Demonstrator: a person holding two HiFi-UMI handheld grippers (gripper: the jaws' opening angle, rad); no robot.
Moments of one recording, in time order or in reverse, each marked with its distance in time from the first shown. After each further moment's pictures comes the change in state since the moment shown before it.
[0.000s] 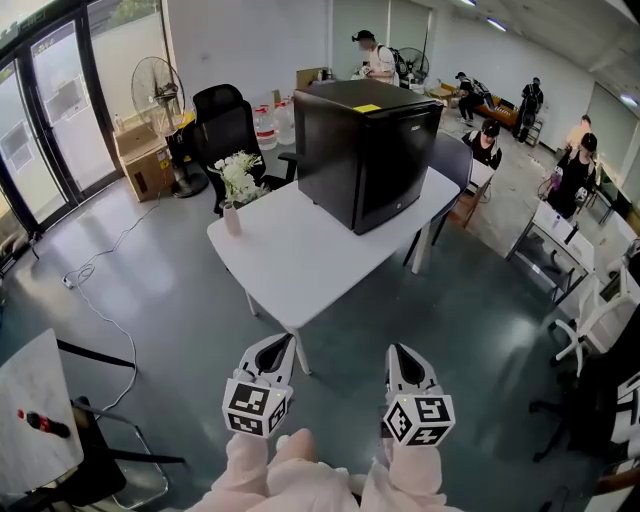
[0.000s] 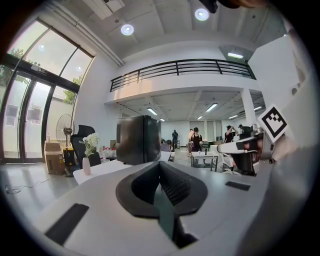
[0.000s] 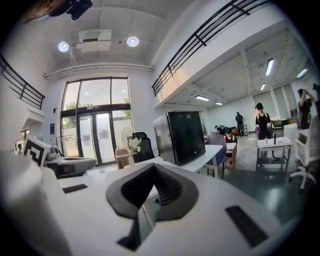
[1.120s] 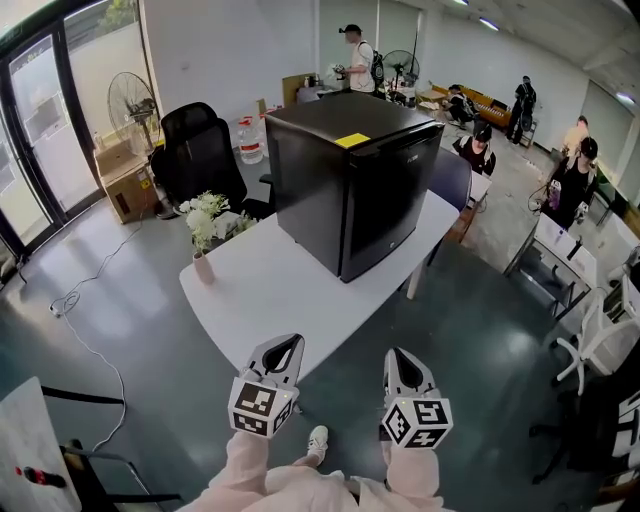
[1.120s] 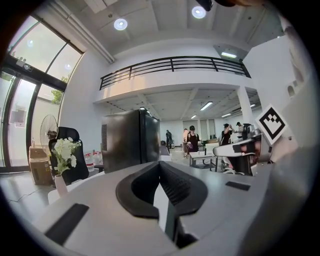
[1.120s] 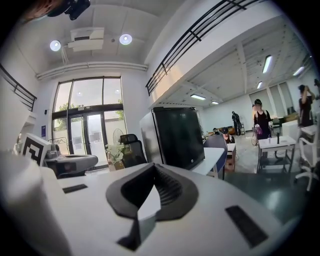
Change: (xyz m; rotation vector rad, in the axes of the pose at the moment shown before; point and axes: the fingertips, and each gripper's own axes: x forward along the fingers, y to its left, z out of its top) left arm 0.216 0.050 0.044 0.049 -0.006 -0.092; right arm 0.181 -0.101 0.047 0.029 -0.008 -0.045
